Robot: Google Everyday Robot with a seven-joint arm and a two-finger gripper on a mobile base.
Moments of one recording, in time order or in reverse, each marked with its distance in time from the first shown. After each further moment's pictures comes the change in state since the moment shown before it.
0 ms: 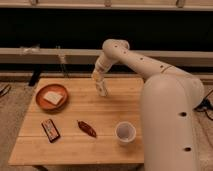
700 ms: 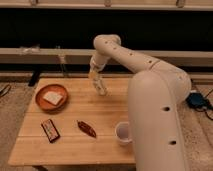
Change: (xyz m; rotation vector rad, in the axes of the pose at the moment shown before) arm -0.017 0.004 0.004 -0.031 0.090 -0.116
